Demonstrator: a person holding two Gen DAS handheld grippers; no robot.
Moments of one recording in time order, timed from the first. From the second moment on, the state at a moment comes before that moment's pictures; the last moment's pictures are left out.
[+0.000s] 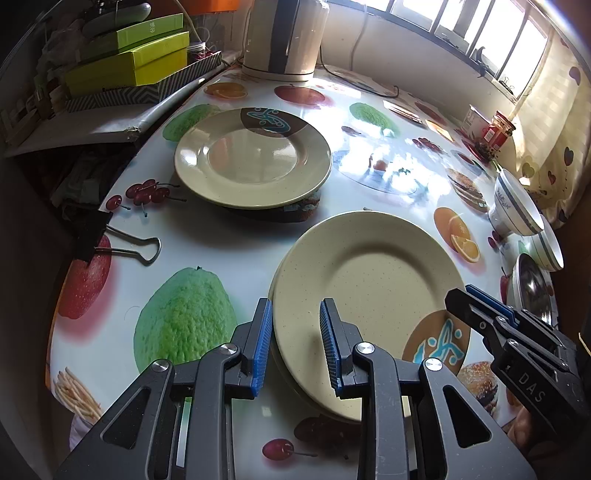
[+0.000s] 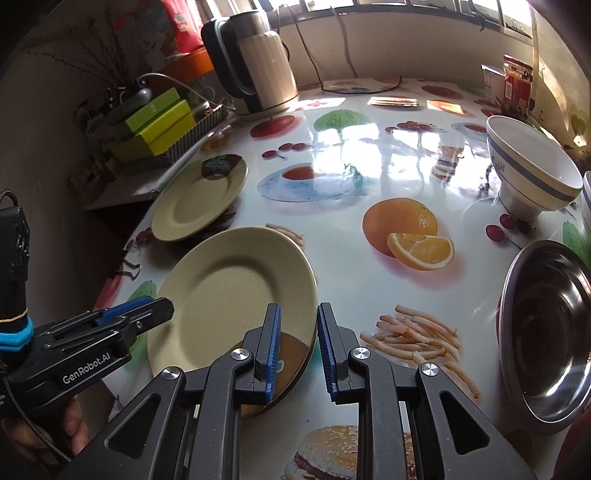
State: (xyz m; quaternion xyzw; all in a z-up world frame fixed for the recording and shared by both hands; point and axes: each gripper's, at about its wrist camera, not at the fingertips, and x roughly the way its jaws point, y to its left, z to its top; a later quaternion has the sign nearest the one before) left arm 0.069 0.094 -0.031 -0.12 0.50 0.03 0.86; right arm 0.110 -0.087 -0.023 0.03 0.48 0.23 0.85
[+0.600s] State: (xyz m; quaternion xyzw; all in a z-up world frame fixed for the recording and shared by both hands) left arm 0.073 0.105 -0.016 -0.13 0.48 0.05 0.87; right arm 0.118 -0.085 -0.009 0.02 0.46 0.22 0.86
